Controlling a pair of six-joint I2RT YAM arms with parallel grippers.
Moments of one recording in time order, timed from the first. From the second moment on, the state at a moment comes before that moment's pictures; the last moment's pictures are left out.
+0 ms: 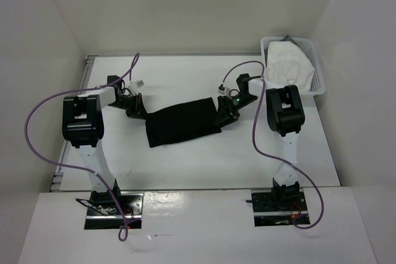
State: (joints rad) left arm 0.11 2.02 1.28 -0.56 0.71 0.10; right arm 0.21 2.22 1.53 -0.88 -0.93 -0.19
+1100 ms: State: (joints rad) left arm 0.07 2.06 1.44 -0.62 0.66 0.10; right arm 0.25 2.26 1.65 -0.89 -0.71 -0.16
